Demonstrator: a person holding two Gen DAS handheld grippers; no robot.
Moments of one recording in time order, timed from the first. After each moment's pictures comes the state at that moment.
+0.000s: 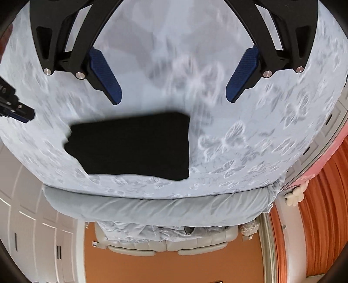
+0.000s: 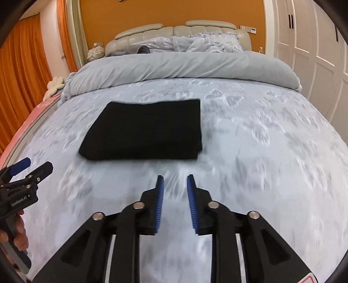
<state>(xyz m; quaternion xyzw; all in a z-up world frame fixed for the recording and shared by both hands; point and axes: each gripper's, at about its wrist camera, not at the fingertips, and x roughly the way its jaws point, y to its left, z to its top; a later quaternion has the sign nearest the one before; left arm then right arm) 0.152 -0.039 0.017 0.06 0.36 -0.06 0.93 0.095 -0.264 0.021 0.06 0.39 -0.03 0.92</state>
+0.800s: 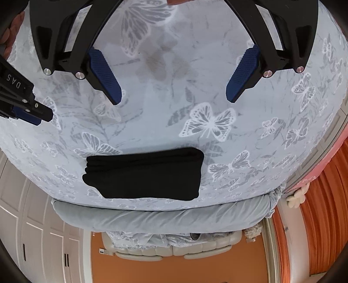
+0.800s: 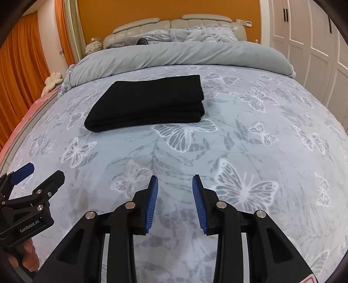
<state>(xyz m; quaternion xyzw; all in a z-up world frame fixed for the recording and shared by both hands) 0.094 -0.057 -0.020 0.06 0.37 -0.06 0.93 0.062 -0.244 -0.017 0.07 0.41 -0.03 0.91</state>
